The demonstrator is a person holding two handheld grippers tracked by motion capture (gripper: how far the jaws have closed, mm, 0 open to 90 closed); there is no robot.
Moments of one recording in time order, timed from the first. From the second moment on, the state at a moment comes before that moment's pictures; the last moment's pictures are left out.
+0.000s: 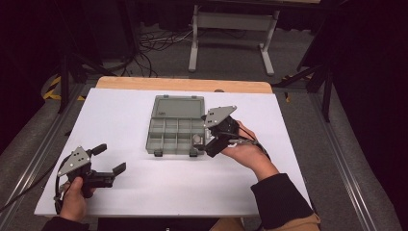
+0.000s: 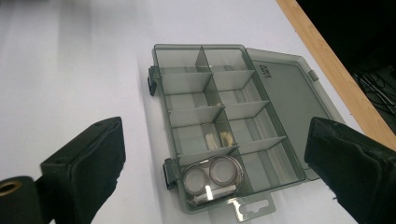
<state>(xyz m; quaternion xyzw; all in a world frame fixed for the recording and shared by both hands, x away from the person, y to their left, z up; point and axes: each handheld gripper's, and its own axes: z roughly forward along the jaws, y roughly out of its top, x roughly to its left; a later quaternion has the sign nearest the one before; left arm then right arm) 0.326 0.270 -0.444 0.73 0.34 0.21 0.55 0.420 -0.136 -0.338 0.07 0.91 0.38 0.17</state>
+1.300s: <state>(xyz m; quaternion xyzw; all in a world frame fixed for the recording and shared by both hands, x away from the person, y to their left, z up) 0.325 0.269 -0.445 0.73 0.34 0.21 0.56 0.358 -0.224 -0.370 0.20 0.82 0.50 0.21</state>
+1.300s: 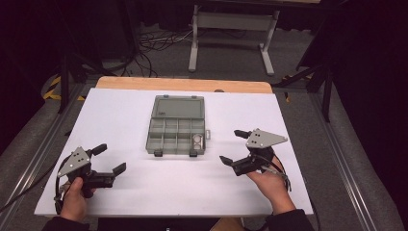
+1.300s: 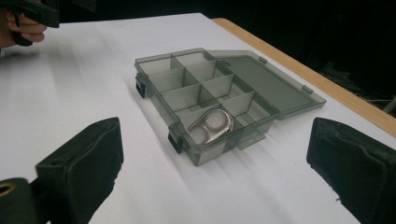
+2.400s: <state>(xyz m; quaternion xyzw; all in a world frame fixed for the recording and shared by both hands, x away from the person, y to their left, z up) 0.327 0.270 -0.451 0.73 0.34 0.21 0.56 0.341 -0.261 -0.441 0.26 0.79 0.51 0.20</state>
